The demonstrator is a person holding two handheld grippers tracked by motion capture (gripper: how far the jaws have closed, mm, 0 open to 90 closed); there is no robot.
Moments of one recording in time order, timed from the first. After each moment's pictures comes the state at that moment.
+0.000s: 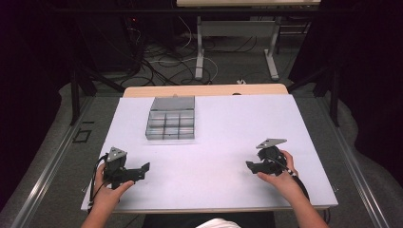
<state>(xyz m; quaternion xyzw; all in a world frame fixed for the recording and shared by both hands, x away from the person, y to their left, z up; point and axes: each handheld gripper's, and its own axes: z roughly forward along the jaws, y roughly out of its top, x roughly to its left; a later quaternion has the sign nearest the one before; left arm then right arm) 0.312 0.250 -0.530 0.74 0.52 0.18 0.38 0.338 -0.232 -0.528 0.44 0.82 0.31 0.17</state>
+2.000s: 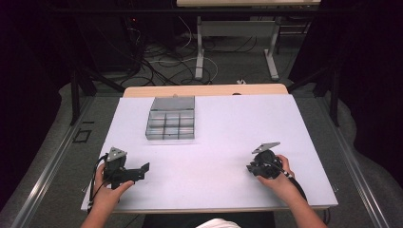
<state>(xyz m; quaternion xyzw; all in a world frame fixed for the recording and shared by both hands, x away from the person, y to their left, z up) 0.312 0.251 -0.531 0.75 0.52 0.18 0.38 0.337 -0.225 -0.546 0.43 0.85 0.28 0.13</state>
